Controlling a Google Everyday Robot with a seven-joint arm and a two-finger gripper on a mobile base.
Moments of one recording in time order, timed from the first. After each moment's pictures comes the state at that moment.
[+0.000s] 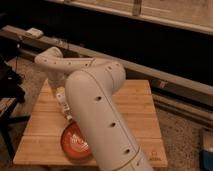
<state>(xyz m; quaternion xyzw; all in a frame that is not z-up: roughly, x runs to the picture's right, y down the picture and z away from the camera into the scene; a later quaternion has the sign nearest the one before) -0.263 0.032 0.877 -0.30 0.17 0.49 0.80</state>
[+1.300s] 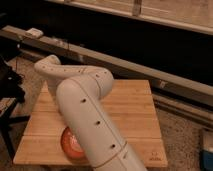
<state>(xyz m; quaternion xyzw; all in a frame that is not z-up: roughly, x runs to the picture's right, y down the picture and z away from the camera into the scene) -0.274 0.077 0.908 -0.34 0.22 0.45 0.80</state>
